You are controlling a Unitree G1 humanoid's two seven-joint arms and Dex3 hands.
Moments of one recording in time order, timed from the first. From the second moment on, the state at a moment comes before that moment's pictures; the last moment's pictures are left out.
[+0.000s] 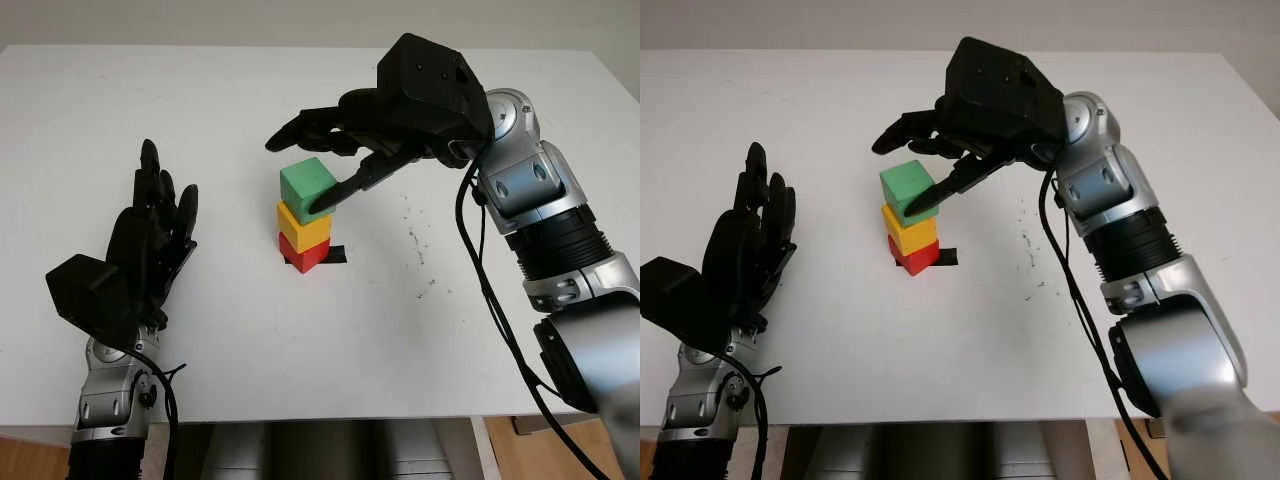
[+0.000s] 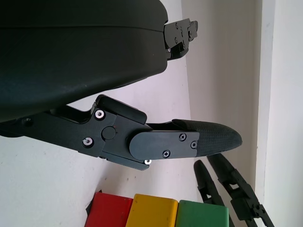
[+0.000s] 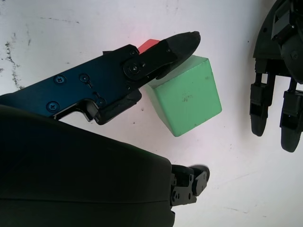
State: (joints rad) left arm -0.20 0.21 0.21 0.05 -0.15 -0.05 -0.12; right arm -1.09 -0.45 0.29 0.41 -0.20 0.29 0.90
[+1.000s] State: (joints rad) left arm -0.21 0.21 0.23 0.08 -0.17 -0.07 -0.14; right arm -0.68 -0.31 -0.10 0.30 0.09 0.16 0.38
